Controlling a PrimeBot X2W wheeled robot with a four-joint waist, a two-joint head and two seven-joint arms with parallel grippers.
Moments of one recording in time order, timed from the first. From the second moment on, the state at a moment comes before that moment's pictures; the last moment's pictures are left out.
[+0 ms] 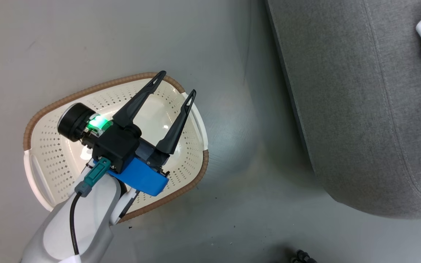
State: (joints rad) left arm -0.54 0.33 -0.59 0.17 -0.29 -0.13 -0.26; right arm -0.99 -0.38 -0.47 0.77 0.20 0.13 -0.14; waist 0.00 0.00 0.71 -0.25
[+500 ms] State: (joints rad) left arm -0.56 0.33 -0.57 0.18 -0.29 -0.13 -0.26; right arm -1.06 -0.38 -0.46 0.93 0.16 0.13 -0.20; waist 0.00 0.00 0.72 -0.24
